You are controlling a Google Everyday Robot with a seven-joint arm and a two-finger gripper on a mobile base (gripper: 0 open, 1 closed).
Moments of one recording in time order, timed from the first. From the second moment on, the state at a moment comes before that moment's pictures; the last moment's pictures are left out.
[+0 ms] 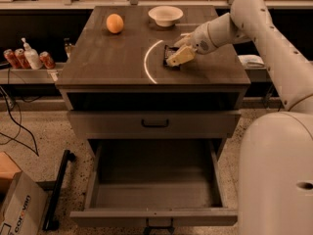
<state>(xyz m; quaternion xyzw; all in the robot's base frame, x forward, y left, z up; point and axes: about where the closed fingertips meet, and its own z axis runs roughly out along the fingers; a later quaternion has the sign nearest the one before) 0.787 -0.094 0.830 -0.51 0.73 0.20 0.40</state>
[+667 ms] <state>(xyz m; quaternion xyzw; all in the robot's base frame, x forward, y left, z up) 0.738 -0.095 0.890 -0.56 0.70 0.17 0.42</state>
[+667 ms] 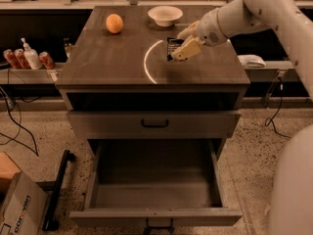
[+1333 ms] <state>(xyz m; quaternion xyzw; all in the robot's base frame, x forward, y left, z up) 0.633 -0.097 0.927 -0.56 0.69 0.17 0.42</state>
